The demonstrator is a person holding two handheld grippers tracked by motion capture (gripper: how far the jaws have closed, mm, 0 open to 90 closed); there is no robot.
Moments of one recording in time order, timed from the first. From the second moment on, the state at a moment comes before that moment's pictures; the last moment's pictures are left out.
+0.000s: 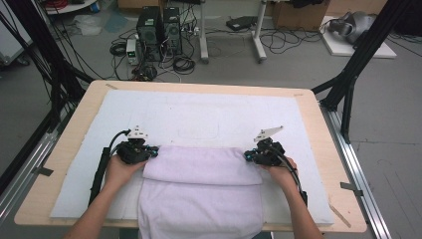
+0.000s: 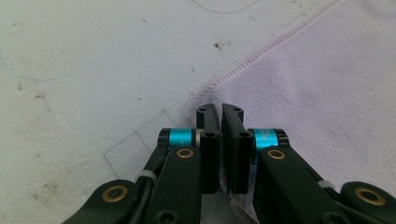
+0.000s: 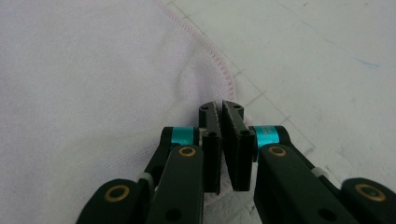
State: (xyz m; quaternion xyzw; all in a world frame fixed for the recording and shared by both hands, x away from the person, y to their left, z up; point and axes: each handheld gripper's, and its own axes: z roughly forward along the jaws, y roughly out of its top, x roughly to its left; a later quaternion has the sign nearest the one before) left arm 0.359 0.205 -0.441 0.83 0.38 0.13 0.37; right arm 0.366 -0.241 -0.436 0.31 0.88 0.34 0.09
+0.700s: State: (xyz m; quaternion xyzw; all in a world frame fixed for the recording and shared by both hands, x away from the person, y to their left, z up) left arm 0.251 0.239 -0.379 0.80 0.31 0.18 0.48; right arm 0.271 -0.261 -0.362 0.19 0.86 0.47 0.08
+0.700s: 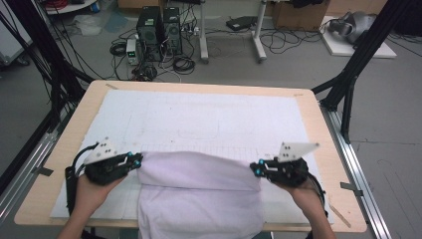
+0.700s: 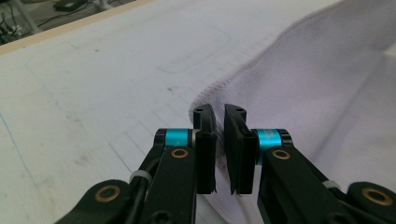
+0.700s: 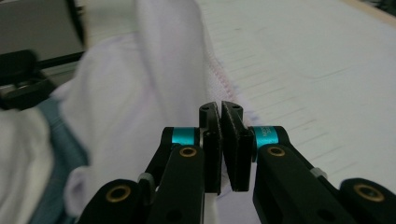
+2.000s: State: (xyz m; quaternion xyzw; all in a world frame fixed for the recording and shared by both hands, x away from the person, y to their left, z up) left arm 0.321 0.207 -0.436 0.86 0.32 0.12 0.37; right arm 0.318 -0.258 -0.435 0.26 0.90 0.35 0.06
